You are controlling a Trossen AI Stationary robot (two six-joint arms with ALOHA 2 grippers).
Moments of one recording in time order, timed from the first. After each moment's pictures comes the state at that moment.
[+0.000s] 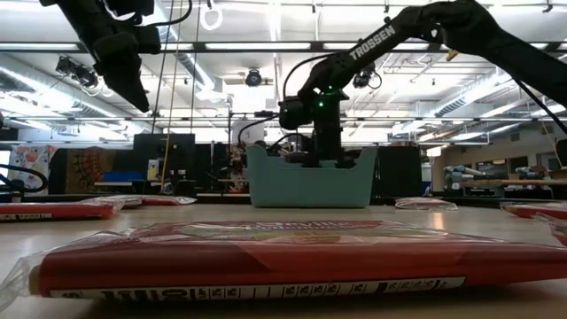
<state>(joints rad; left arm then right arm) 0.47 0.86 0.82 -0.88 -0.09 0.01 -0.55 2.27 1.89 -1.09 0.15 0.81</state>
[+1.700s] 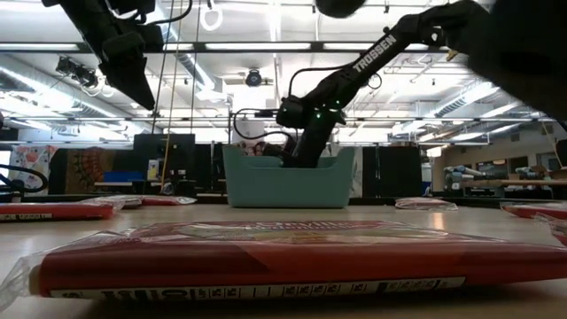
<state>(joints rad) 0.47 0.86 0.82 -0.84 -0.12 -0.02 -0.57 2.27 1.76 -0.55 -0.15 0.85</state>
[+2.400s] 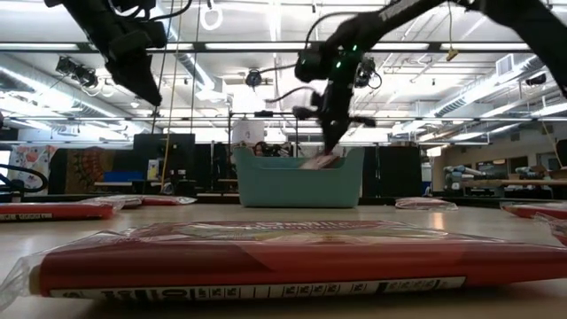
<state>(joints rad) 0.47 0.86 0.82 -0.77 -0.14 -0.01 -0.55 1.98 1.75 -0.95 0.25 0.82</state>
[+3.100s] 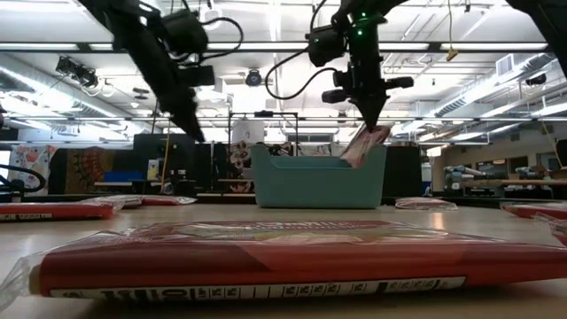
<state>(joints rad) 0.47 1.28 0.82 -0.41 -0.12 0.26 -0.45 1.88 1.75 -1.37 0.43 0.92</state>
